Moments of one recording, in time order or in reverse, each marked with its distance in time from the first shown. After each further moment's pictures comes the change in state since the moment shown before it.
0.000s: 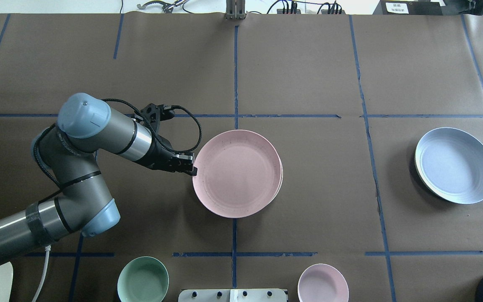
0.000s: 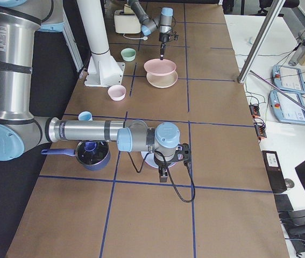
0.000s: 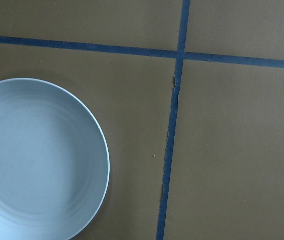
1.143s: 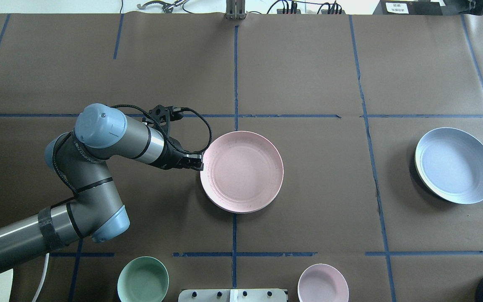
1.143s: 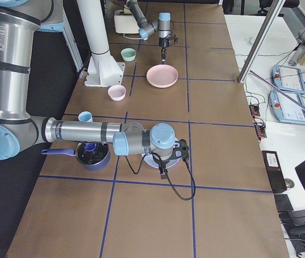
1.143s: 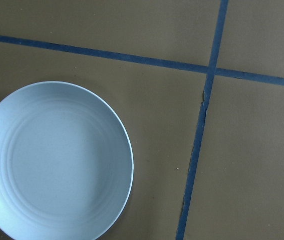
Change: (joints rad) left arm 0.019 -0.027 0.025 0.014 0.128 0.005; right arm -0.005 -0.037 -0.005 0.152 0.067 -0.002
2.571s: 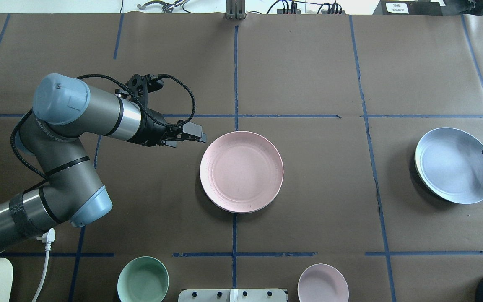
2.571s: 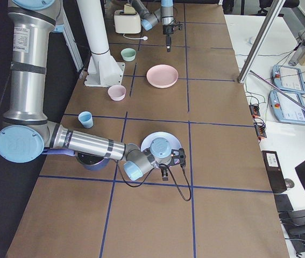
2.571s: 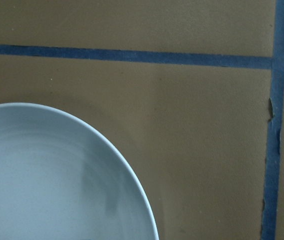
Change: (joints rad) left arm -0.089 0.035 -0.129 0.000 -0.034 -0.032; right arm -0.288 0.078 -0.364 0.713 -0.098 0.585
